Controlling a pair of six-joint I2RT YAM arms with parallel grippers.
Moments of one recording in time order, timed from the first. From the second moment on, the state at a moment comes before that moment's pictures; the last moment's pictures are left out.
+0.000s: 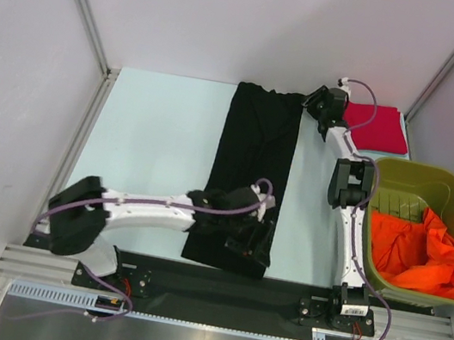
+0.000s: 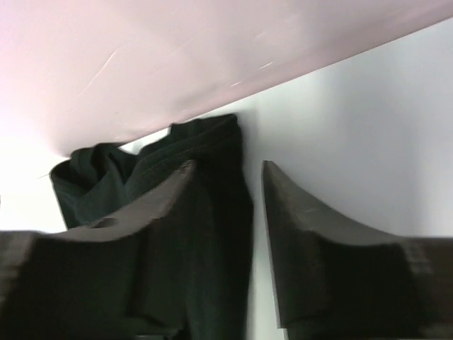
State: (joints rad) left arm -1.15 1.60 0.97 -0.24 0.32 -0.86; right arm 0.10 2.88 2.51 0.06 -0.12 0.72
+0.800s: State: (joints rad) left arm -0.35 1.33 0.78 -0.38 0.38 -0.56; right arm 0.09 2.72 2.36 -0.17 -0.36 0.55
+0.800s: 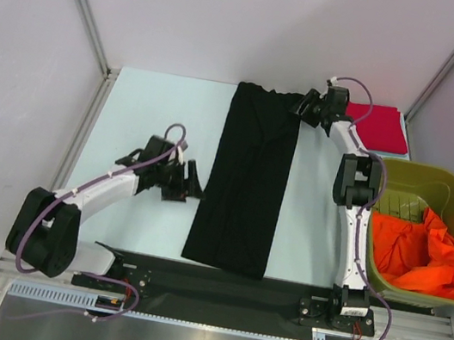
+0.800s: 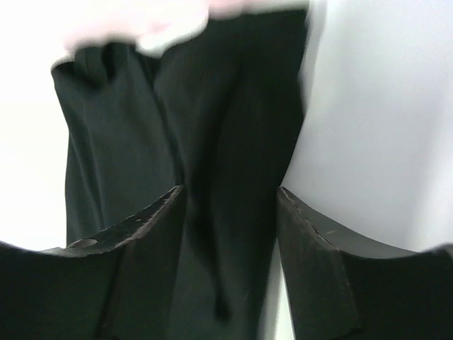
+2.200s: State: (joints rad) left arm -0.65 1.23 0.54 -0.55 0.22 -0.74; right arm 0.82 1.26 0.73 -0.72 -0.27 0.83
